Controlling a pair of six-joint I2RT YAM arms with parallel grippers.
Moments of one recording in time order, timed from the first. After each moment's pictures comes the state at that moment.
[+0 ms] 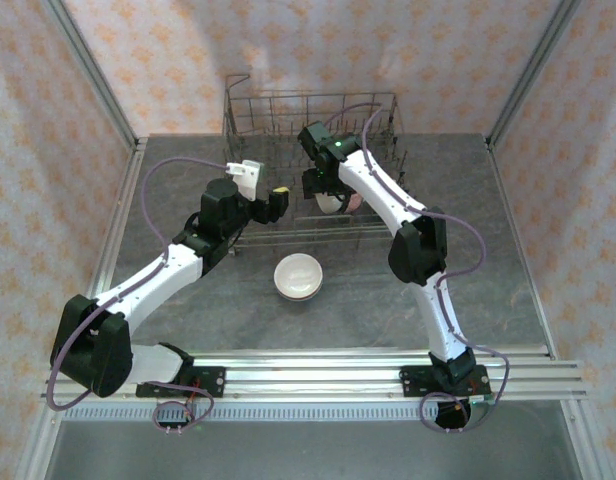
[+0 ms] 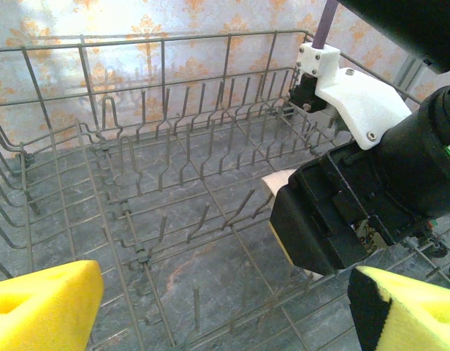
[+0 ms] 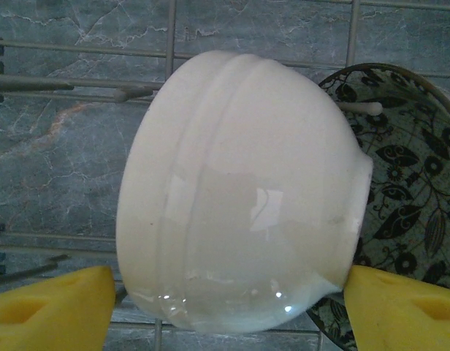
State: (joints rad) left arm -0.40 1.31 0.87 0.14 0.00 -0.13; right arm 0.59 2.30 2.33 -1.25 0.18 0.42
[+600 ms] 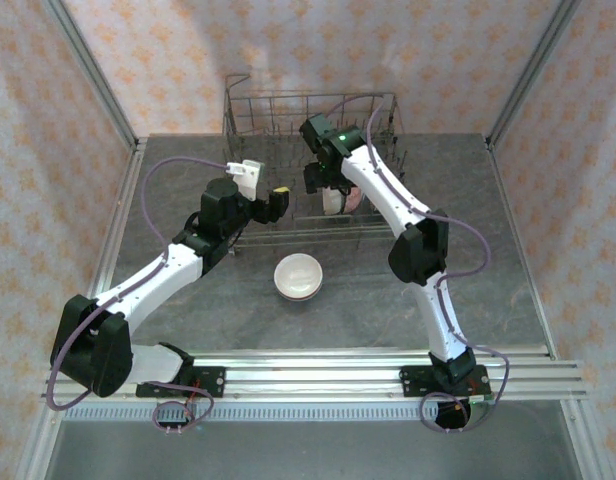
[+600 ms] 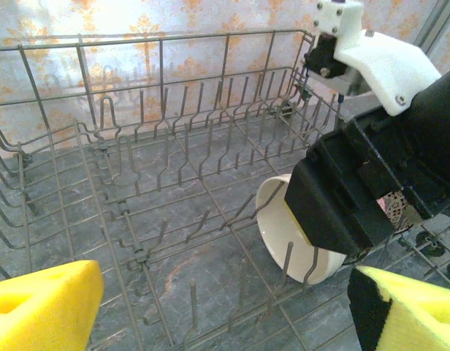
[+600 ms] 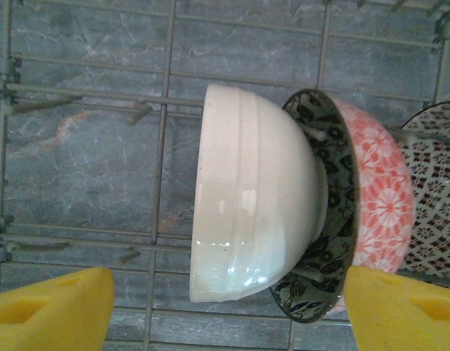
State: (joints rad) left arm -0.40 1.31 0.88 0.13 0.01 -0.13; right arm 0.59 2.30 2.43 -1.33 0.21 0.37
